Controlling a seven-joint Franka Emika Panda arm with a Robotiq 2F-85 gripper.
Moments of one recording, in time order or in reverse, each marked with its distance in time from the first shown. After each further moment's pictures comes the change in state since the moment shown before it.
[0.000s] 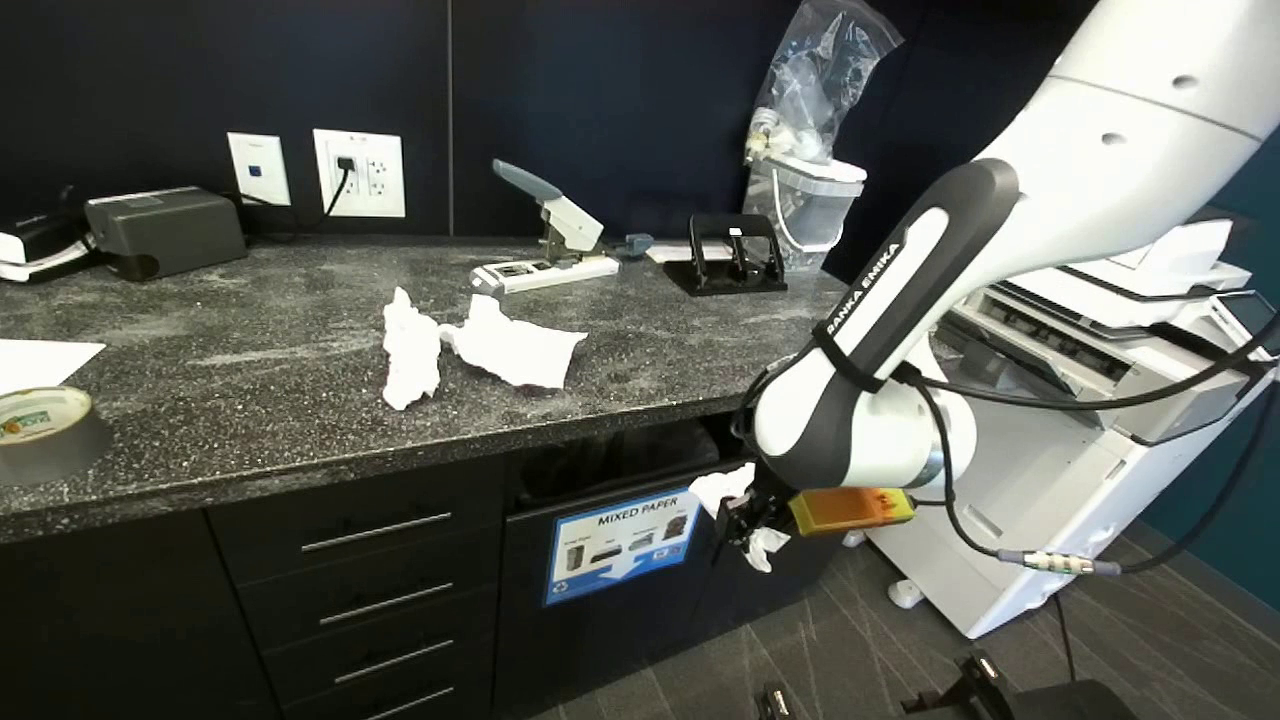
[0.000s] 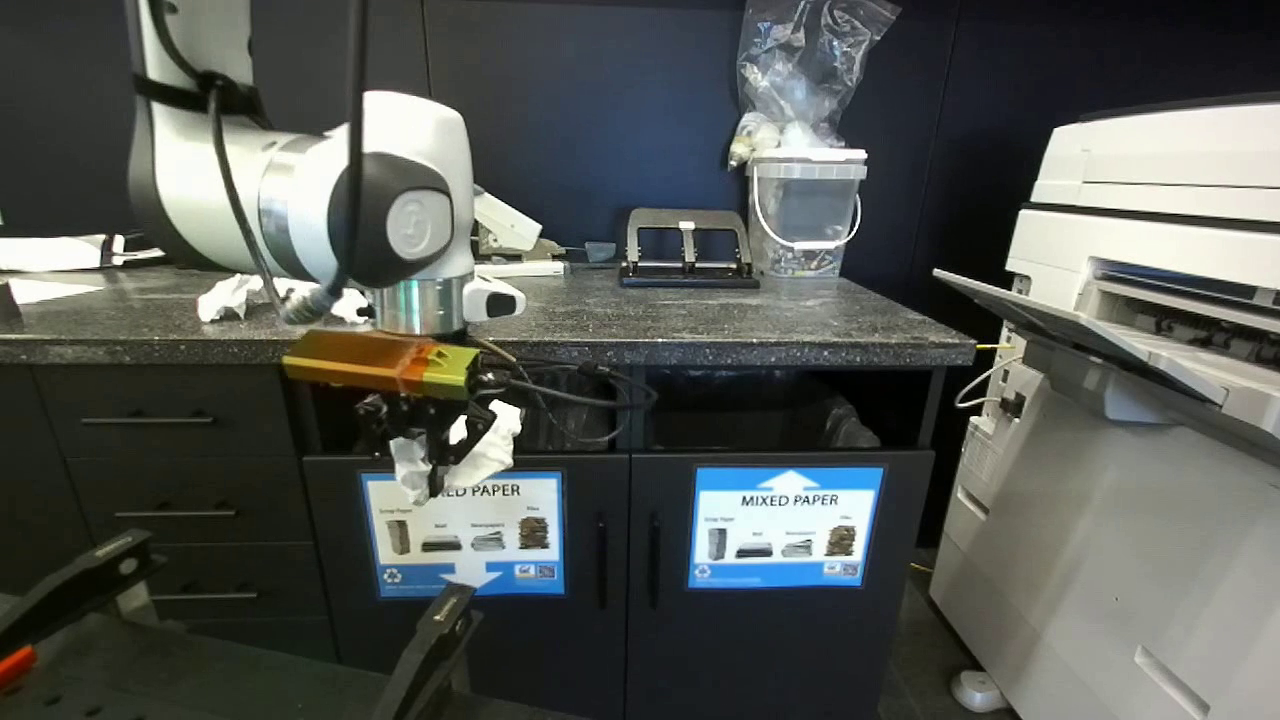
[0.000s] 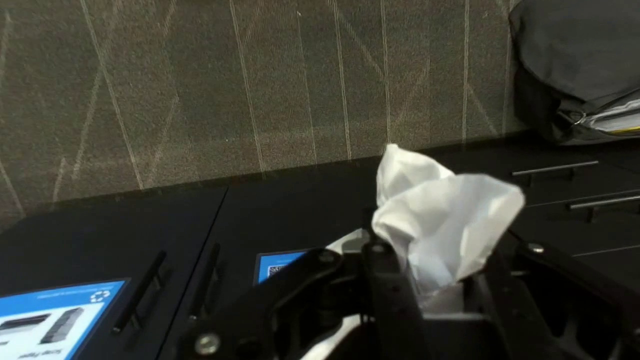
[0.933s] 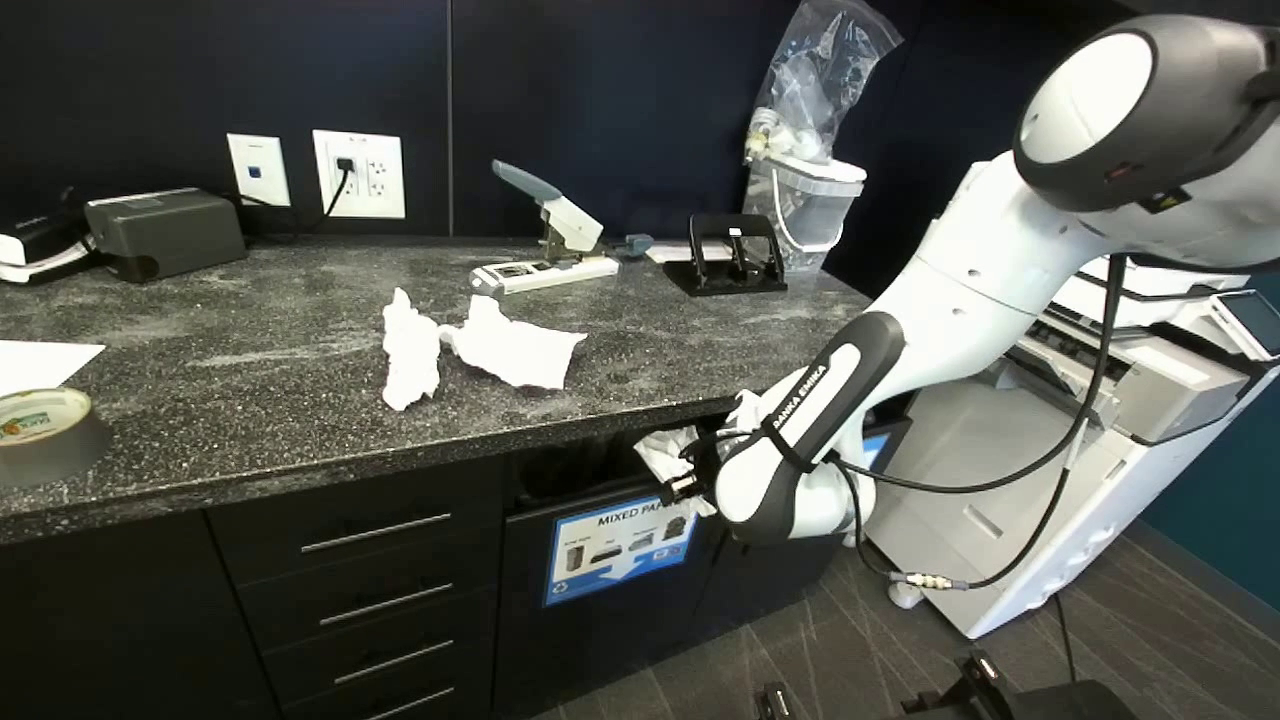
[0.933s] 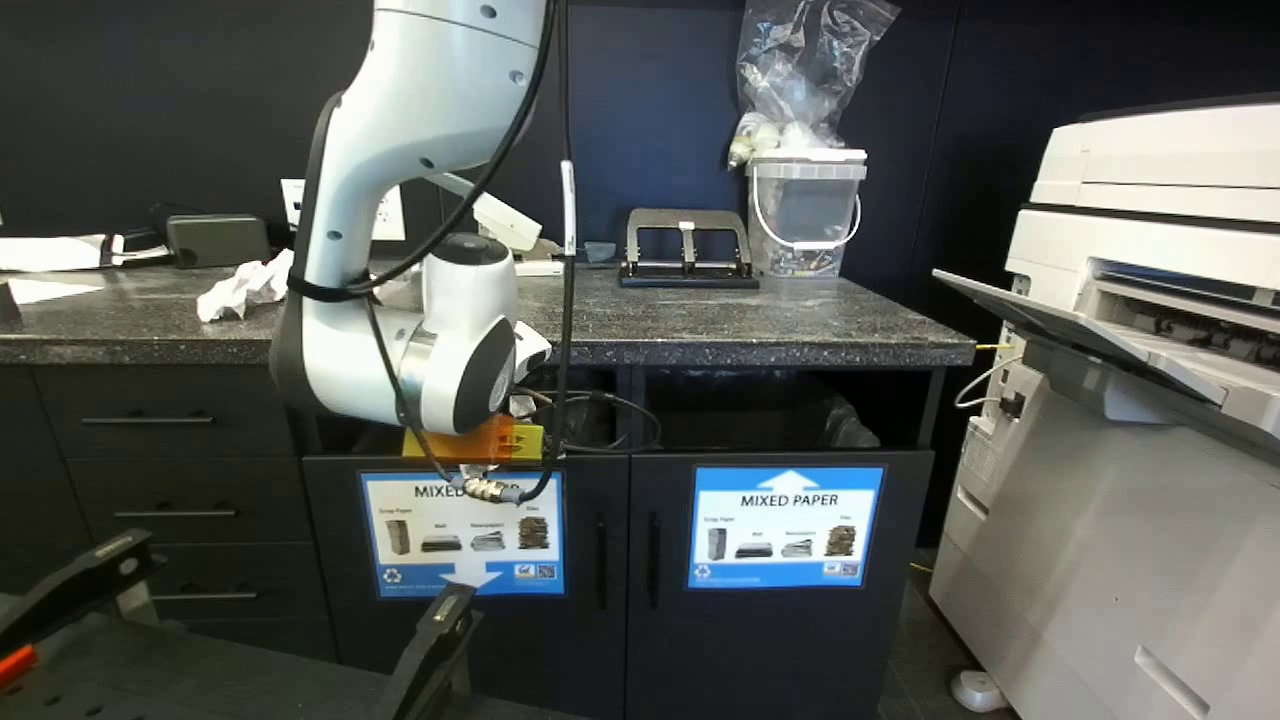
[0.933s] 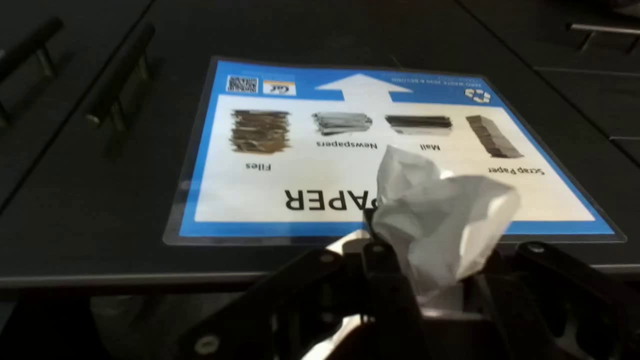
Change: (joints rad) arm -0.134 0.502 0.056 0.428 -0.337 0.419 -0.062
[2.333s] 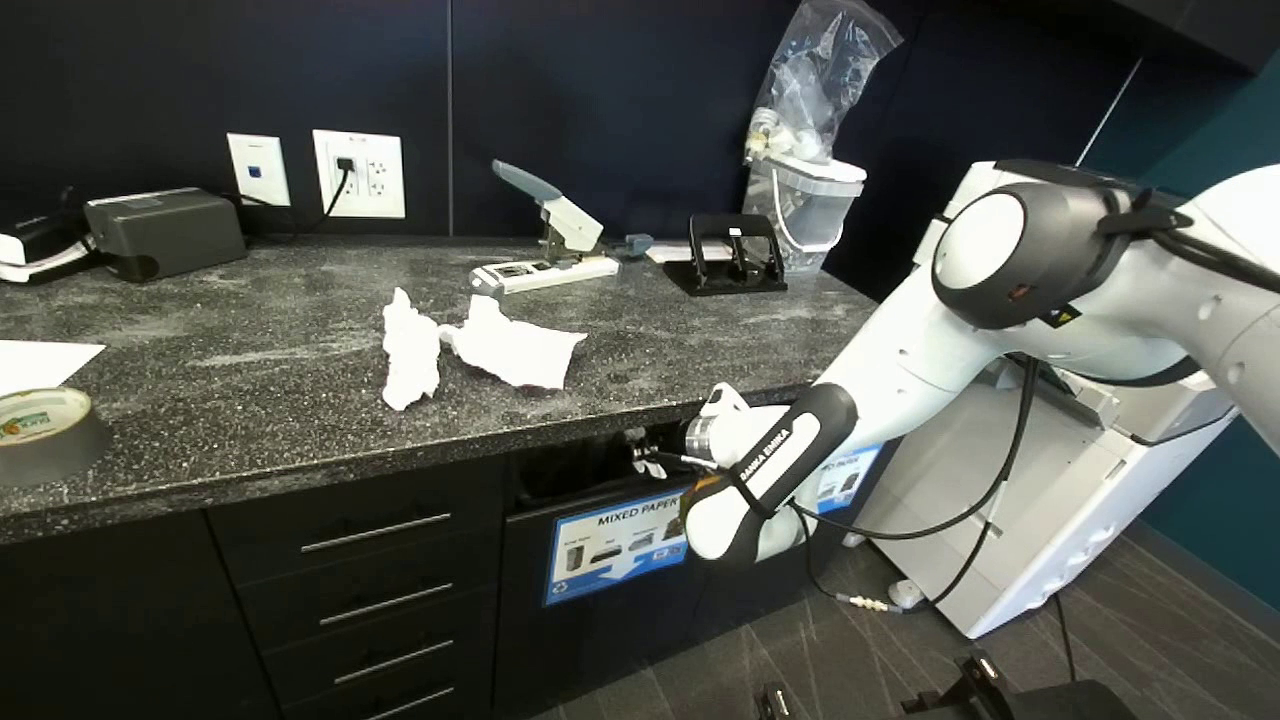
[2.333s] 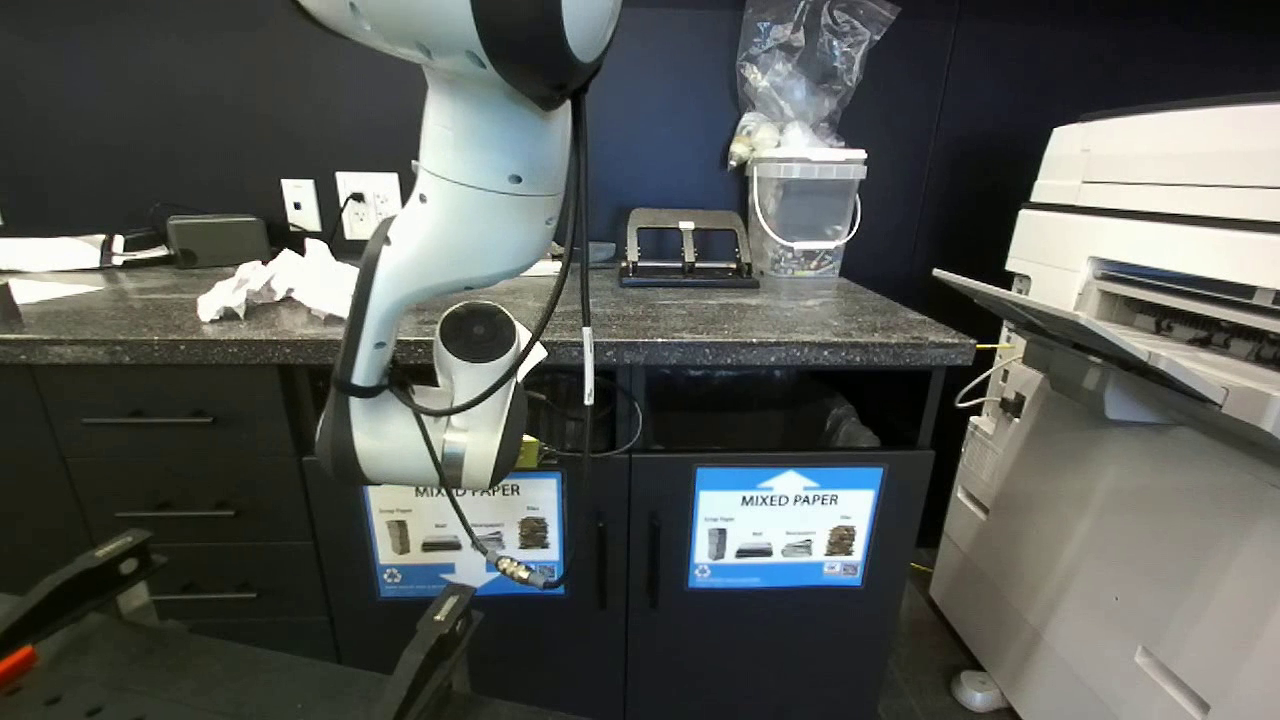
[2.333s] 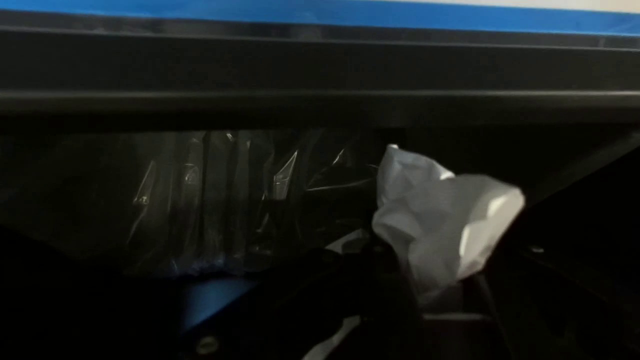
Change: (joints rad) arm -0.010 0.308 0.035 0.370 -0.259 0.326 0.131
